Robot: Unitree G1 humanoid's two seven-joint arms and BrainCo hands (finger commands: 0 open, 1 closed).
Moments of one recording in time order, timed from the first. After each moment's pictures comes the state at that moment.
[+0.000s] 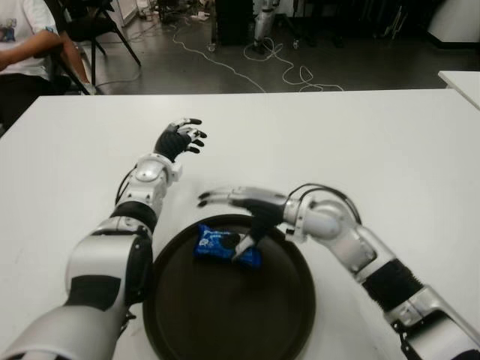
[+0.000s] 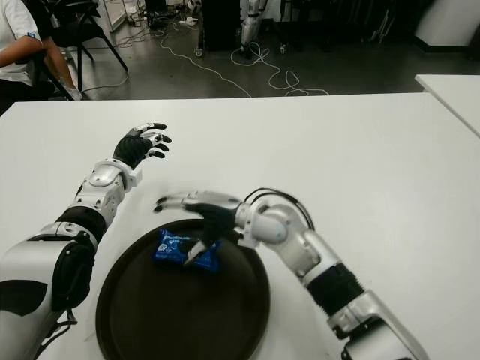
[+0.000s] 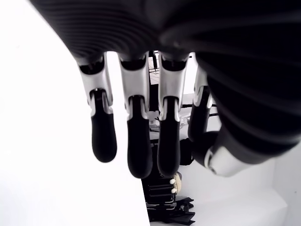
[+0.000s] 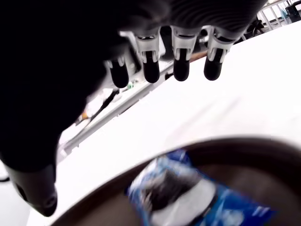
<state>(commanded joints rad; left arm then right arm) -0.94 0.10 0.17 1.34 0.05 -0.26 -0.15 -0.51 -0.27 0.43 0.26 -0.38 -0.38 0.47</state>
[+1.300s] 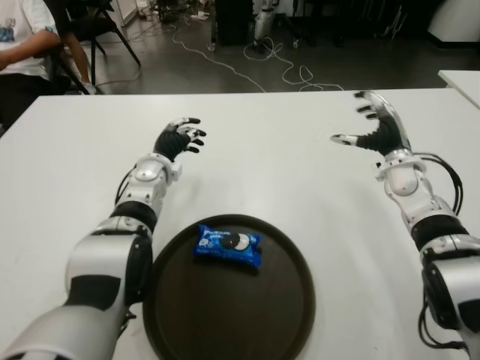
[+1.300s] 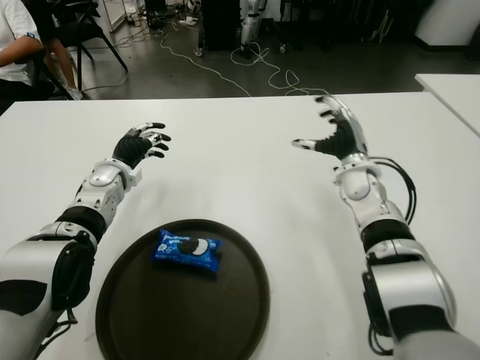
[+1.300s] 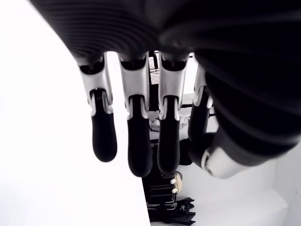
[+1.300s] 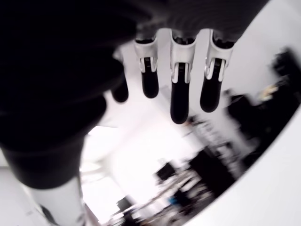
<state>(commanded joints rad) -0.94 0.11 0.18 1.33 0.05 -0.25 -0.16 -0.79 -0.32 0.07 1.27 -0.34 -0.47 -0.31</state>
